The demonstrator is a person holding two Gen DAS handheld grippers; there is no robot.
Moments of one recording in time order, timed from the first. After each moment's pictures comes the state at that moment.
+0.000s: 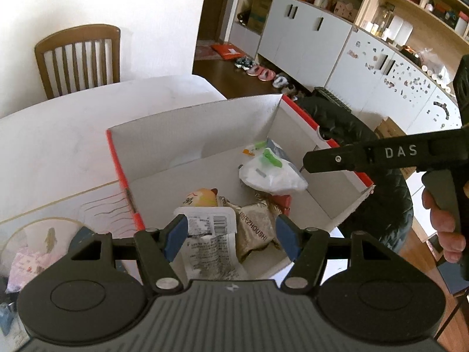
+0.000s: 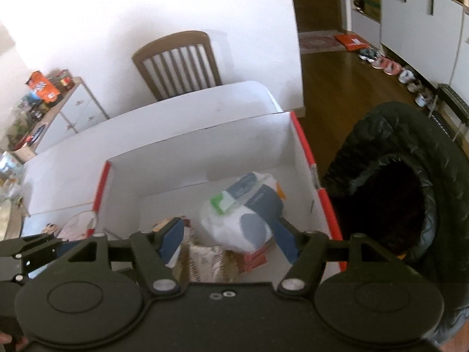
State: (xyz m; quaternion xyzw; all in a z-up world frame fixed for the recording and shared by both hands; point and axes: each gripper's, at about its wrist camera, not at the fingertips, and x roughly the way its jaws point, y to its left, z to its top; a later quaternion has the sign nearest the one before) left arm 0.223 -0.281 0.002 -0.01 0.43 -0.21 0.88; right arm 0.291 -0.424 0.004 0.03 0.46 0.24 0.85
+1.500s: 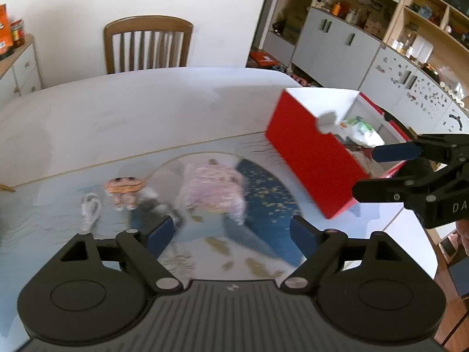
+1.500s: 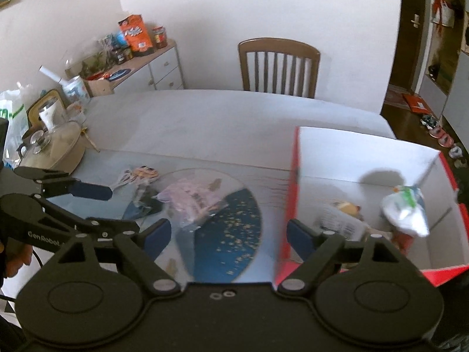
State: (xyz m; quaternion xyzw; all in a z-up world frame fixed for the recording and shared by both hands) left arm 0.142 -0.025 -0.009 -0.03 0.43 -0.16 0.89; right arm 0.136 -0.228 0.020 -0.09 0.40 0.35 0.84
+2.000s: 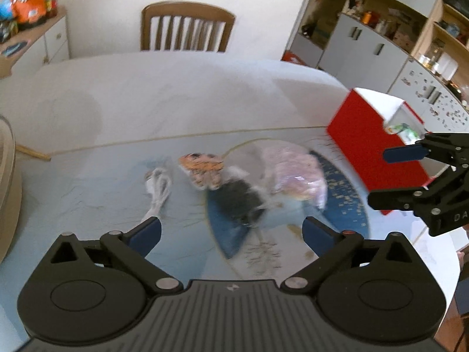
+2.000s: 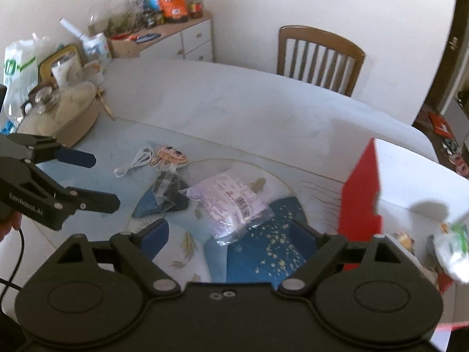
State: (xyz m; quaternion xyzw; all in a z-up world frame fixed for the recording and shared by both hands) left arm 0.159 0.061 -0.051 -0.06 0.44 -0.12 0.89; right arm 0.143 -0.147 -0.016 -0.17 0.41 0.39 0.81
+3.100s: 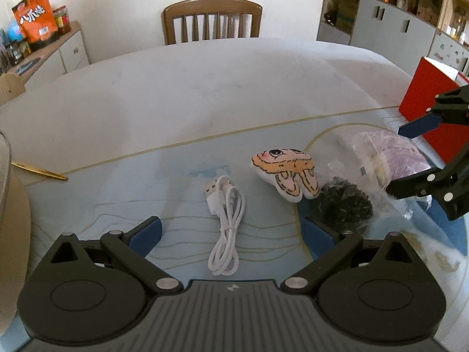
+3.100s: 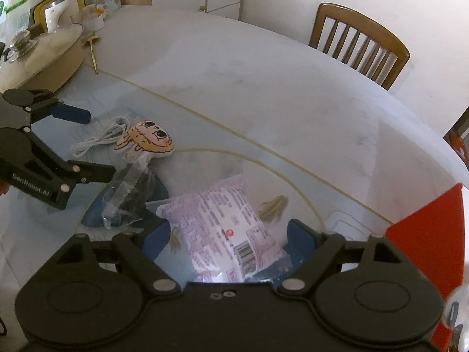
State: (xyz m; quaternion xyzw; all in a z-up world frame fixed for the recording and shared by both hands) left arm 0.207 0.076 -0.119 0.03 0.43 -0.06 0.90; right arm 0.198 -0.071 -0.085 -0.26 0.43 0.41 0.76
